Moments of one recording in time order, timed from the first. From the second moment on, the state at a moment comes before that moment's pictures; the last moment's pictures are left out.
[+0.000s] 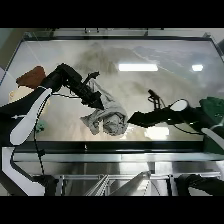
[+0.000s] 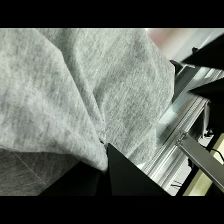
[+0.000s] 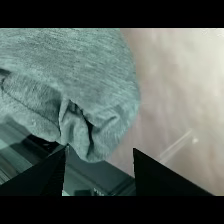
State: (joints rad) left arm -0.25 -1.87 1.55 -2.36 1.52 1.92; right arm 0.28 -1.38 0.72 -0.53 0.86 1.16
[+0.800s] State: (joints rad) left arm -0.10 -1.65 1.79 -2.36 1.64 1.97; right arm 0.07 -1.24 0.99 -0.58 0.95 1.14
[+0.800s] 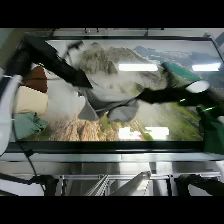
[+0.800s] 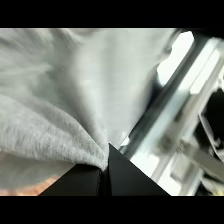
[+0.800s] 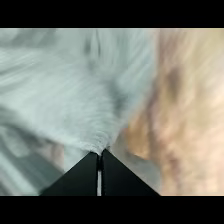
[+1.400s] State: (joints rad) left arm 0.07 -1.12 1.90 -2.38 1.52 1.93; right arm -0.32 -0.69 1.33 -0.68 1.01 1.16
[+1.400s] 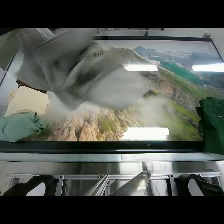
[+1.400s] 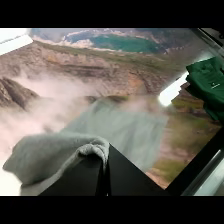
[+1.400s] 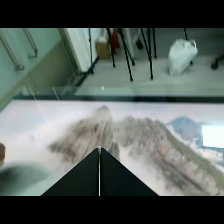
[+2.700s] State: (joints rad) left arm -0.16 -1.59 1.64 -2.30 1.68 1.93; right arm 0.20 -1.23 0.91 -0.67 1.14 1.18
